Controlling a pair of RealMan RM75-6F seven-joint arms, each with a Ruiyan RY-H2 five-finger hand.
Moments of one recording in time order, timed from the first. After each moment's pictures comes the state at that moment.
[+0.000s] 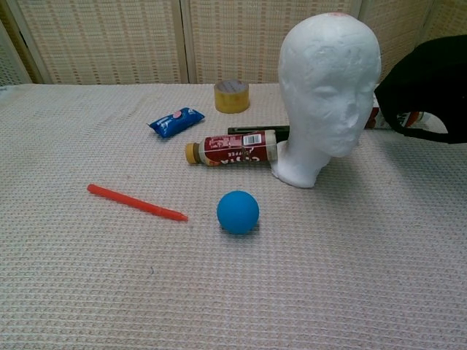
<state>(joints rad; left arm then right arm) -0.14 -1.19 -0.04 -1.53 1.50 1.43 0.04 0.38 -1.42 0.17 -1.17 -1.56 1.46 -0.10</state>
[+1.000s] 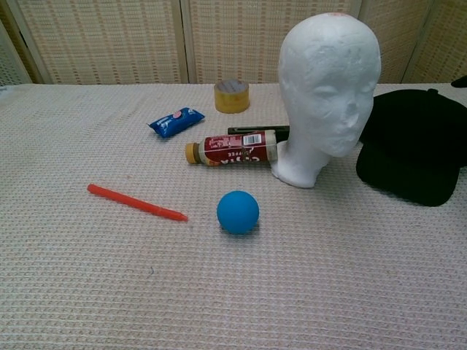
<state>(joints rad) -0.13 -1.19 -0.03 -1.52 1.49 1.43 0.03 0.32 -1.19 0.08 -1.64 -1.40 1.25 -0.20</state>
